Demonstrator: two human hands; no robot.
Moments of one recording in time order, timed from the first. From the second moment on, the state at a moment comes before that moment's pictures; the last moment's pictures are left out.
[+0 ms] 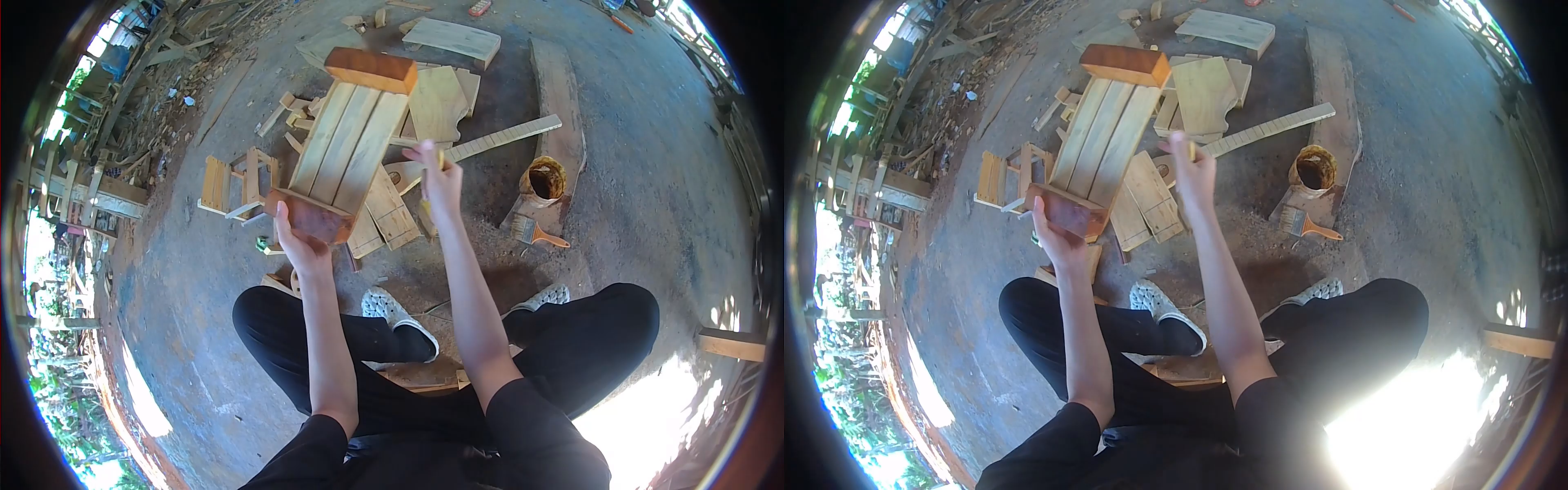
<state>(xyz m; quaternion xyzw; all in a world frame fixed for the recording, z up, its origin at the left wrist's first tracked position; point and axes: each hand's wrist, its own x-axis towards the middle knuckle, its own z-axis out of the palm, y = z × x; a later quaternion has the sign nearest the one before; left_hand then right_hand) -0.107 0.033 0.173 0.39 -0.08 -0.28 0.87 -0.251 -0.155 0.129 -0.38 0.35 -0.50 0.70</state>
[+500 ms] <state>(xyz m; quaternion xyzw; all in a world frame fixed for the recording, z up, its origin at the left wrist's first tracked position) -0.094 0.031 0.175 0.75 -0.20 -0.06 0.63 -0.263 -0.165 0.114 -0.34 0.22 -0.54 0.74</state>
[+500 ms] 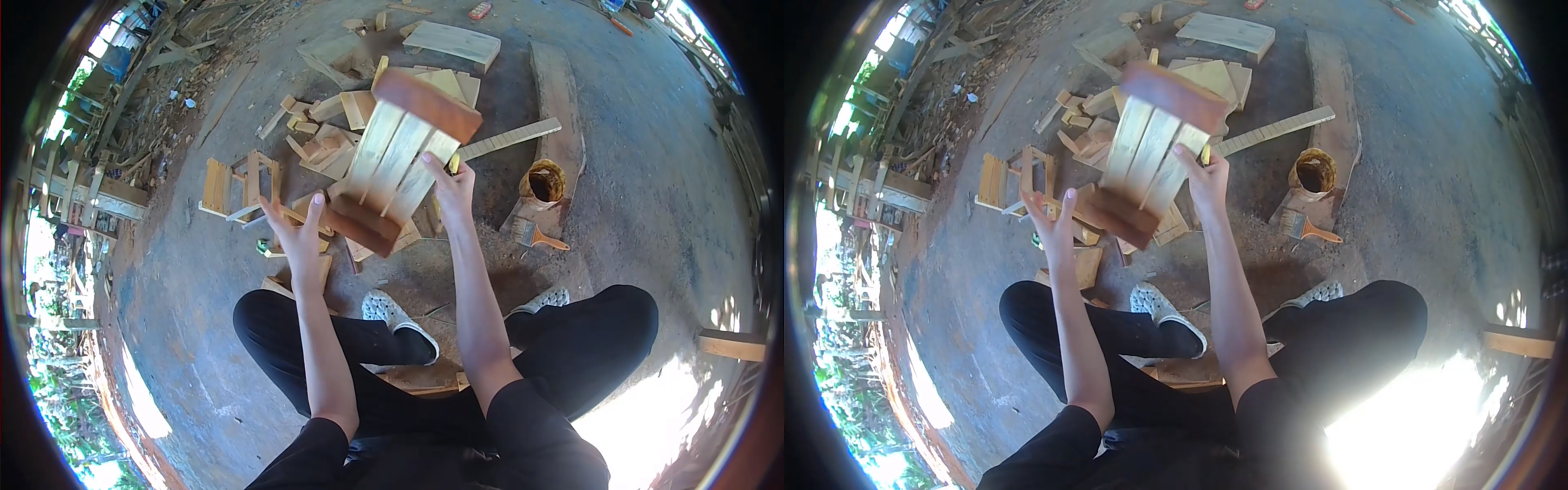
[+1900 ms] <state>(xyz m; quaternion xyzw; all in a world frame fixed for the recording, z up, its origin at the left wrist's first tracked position) -0.081 0.007 0.191 0.93 -0.33 0.07 0.16 -0.221 -0.123 0.027 -0.59 0.37 -0.43 0.58</state>
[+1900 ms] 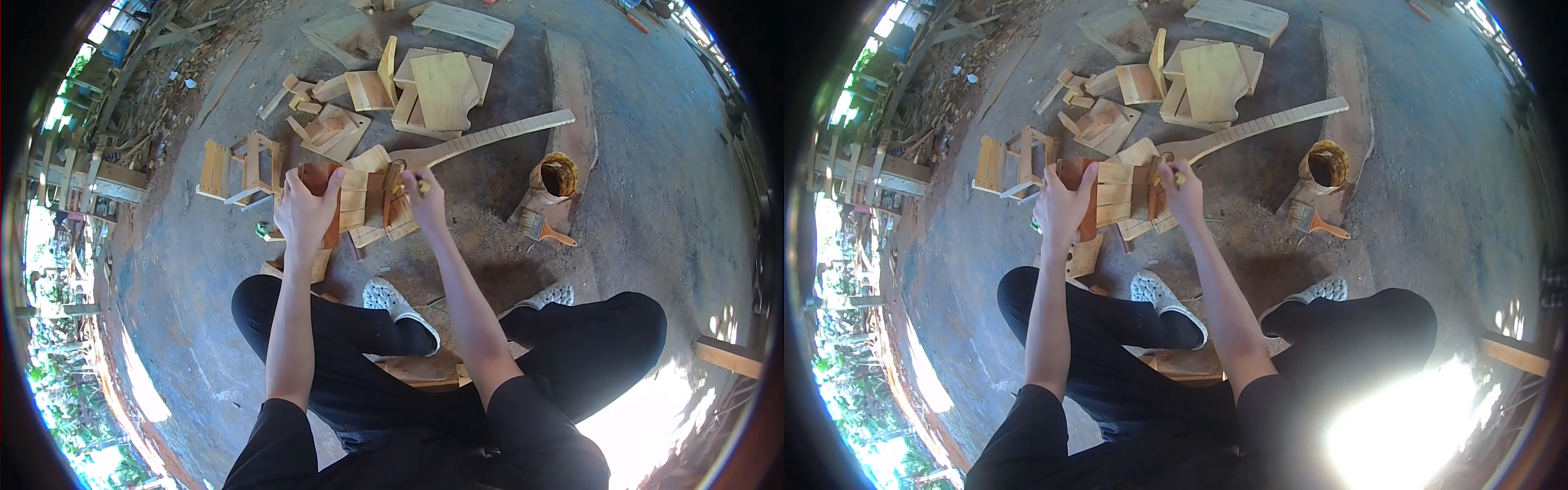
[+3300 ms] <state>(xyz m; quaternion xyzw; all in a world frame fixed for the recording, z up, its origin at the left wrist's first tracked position) -0.089 0.008 0.188 0.87 -0.43 0.06 0.24 -0.235 -0.107 -0.007 -0.59 0.34 -0.33 0.65</state>
